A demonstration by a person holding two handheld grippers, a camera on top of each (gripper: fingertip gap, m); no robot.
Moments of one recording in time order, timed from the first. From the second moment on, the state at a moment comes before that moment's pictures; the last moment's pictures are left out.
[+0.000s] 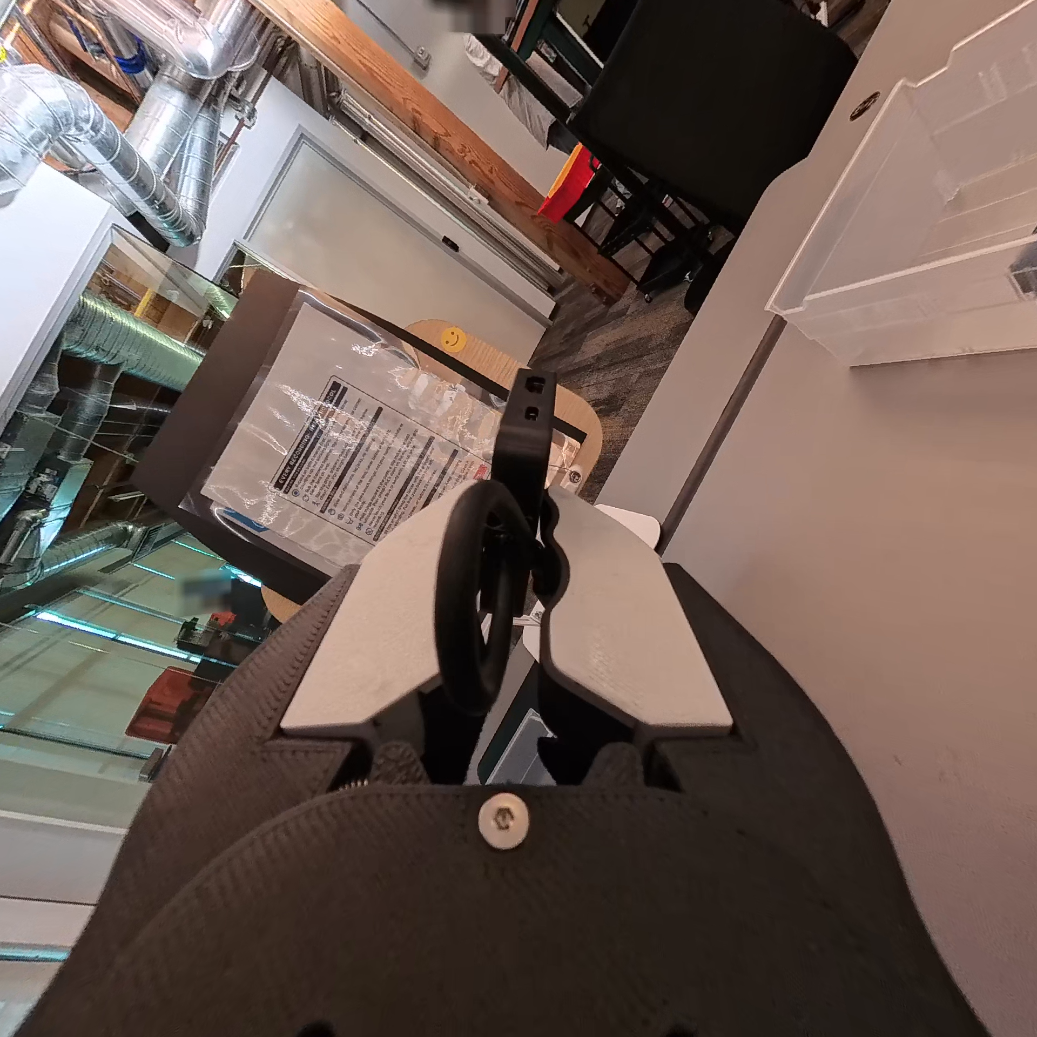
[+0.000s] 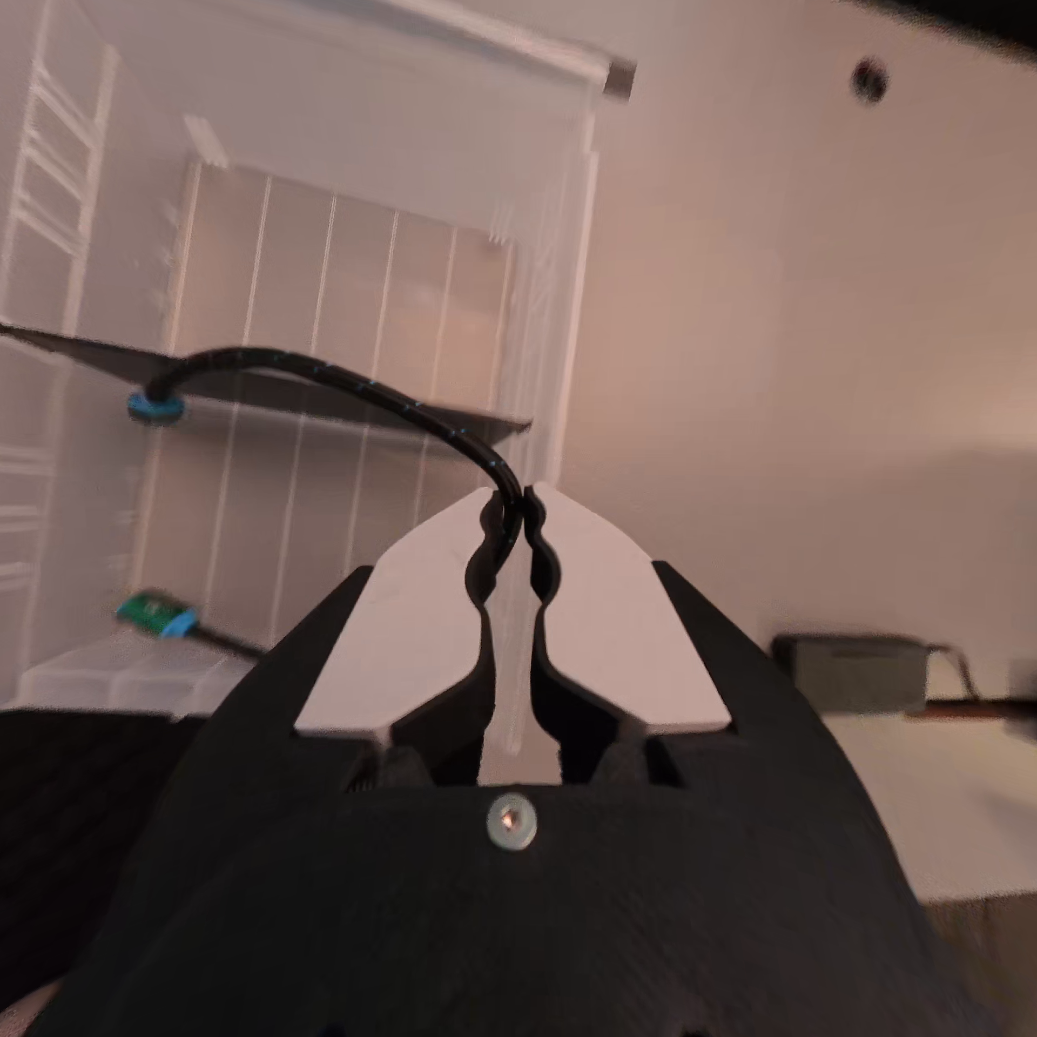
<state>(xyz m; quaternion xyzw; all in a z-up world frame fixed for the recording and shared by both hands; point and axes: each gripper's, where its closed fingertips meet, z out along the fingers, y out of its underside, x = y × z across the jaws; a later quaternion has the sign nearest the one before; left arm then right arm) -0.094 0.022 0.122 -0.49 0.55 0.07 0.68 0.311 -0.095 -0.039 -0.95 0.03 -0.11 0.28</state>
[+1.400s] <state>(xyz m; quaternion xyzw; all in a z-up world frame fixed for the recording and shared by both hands) -0.045 -0.046 0.082 -0.37 0.70 -0.03 0.61 -0.045 -0.071 0.105 -0.52 -0.60 -0.12 0.60</state>
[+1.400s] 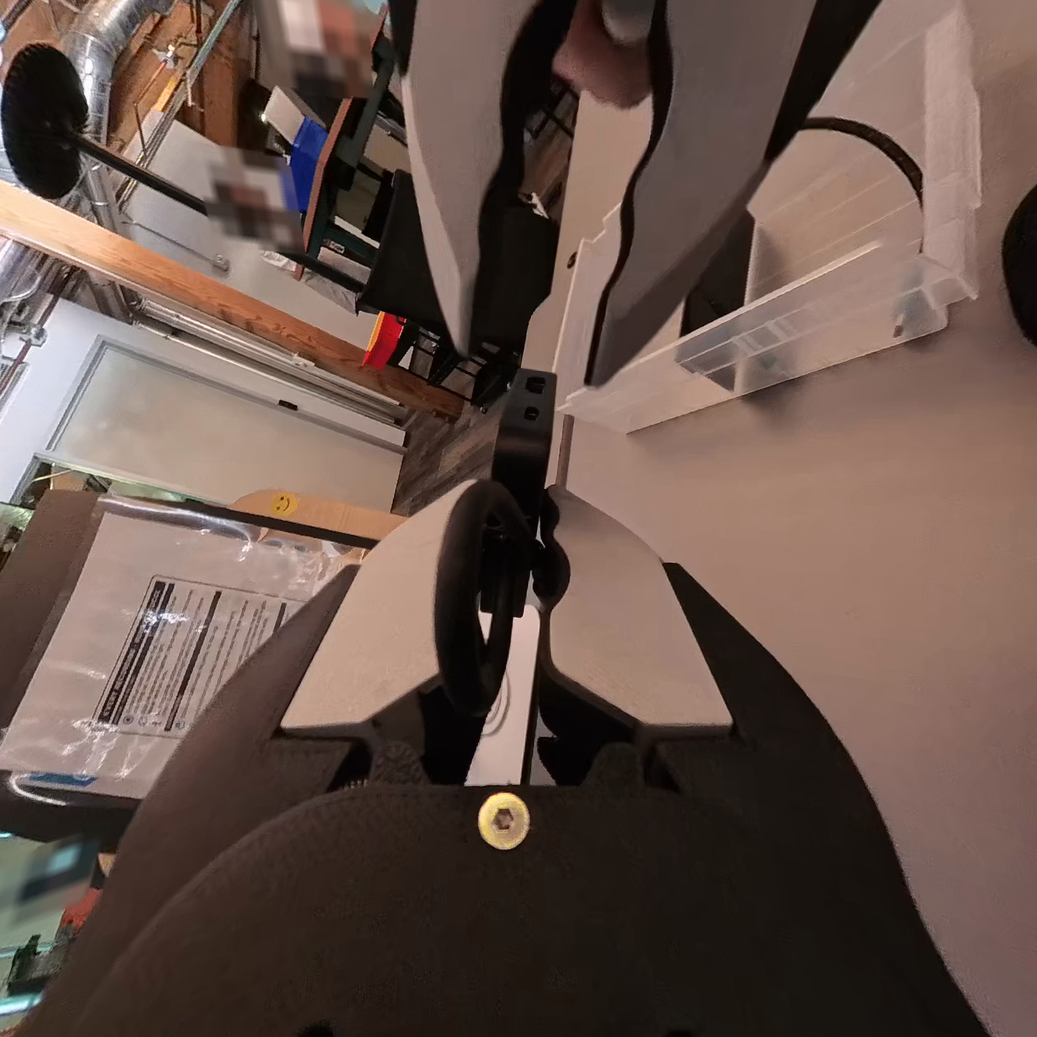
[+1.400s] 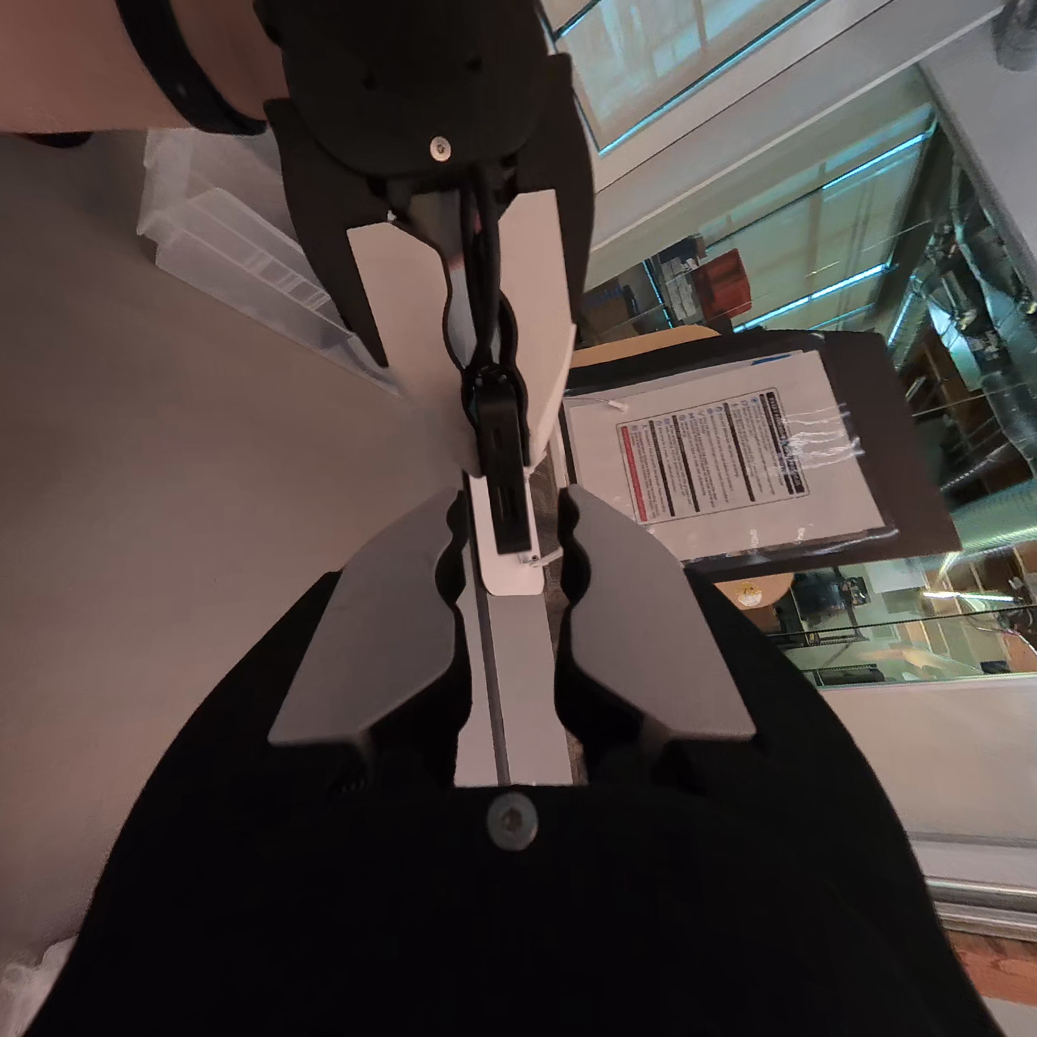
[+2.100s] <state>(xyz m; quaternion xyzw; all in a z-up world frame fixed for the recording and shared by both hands) -0.066 -0.021 0.118 -0.44 0.59 -0.05 0.67 0.250 0.019 -0.042 -0.81 -0.39 -0.28 0.34</state>
